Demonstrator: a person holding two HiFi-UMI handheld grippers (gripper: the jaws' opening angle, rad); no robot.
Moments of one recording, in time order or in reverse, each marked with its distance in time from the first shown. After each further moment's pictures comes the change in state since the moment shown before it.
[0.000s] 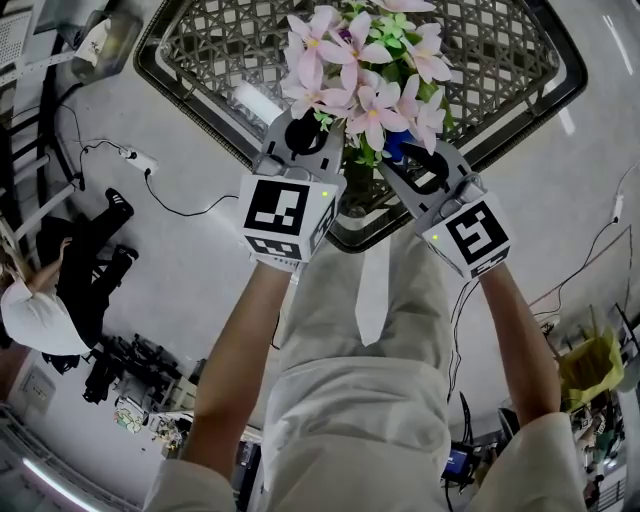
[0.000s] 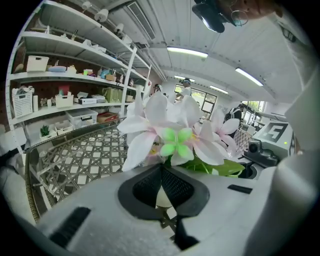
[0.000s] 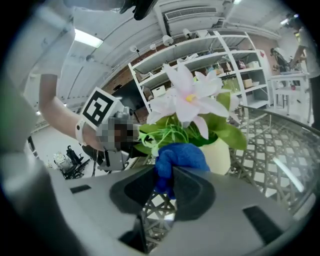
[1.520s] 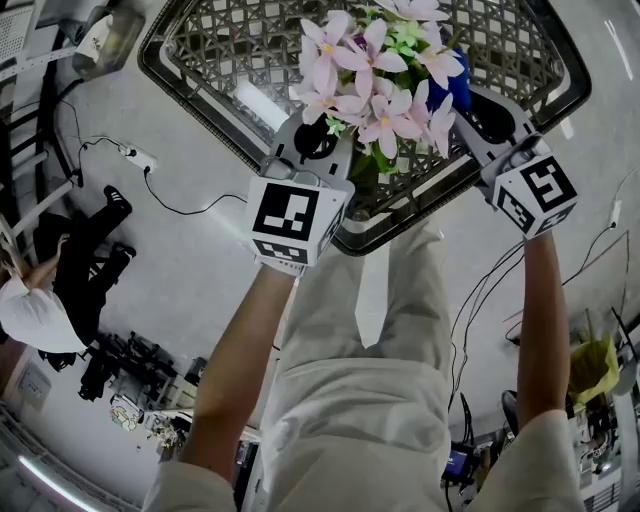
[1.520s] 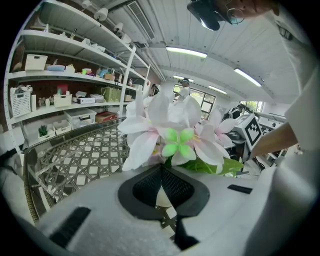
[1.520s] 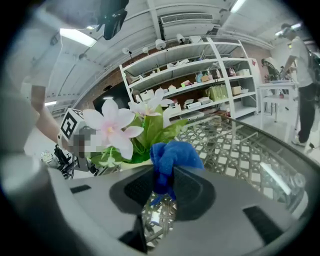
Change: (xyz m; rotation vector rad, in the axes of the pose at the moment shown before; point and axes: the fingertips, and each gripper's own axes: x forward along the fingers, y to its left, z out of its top) left arm 0.001 -0.002 0.000 0.013 0.002 -0.024; right arm -0.031 -0.115 0.021 0.021 -0.036 -0.132
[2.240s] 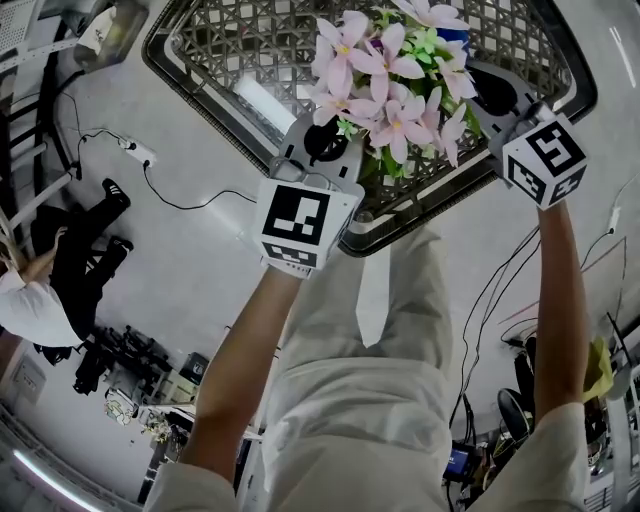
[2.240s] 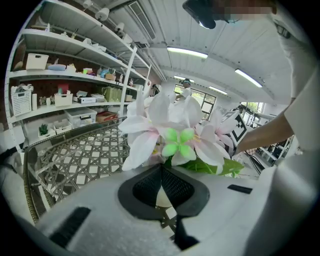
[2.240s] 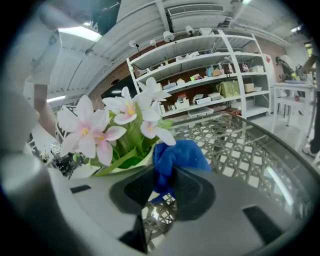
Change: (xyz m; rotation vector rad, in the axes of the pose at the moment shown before) left arm 0.001 0.000 0.000 -0.009 -0.005 0.002; right arm 0.033 -0.017 0.012 -0.073 0.067 0.092
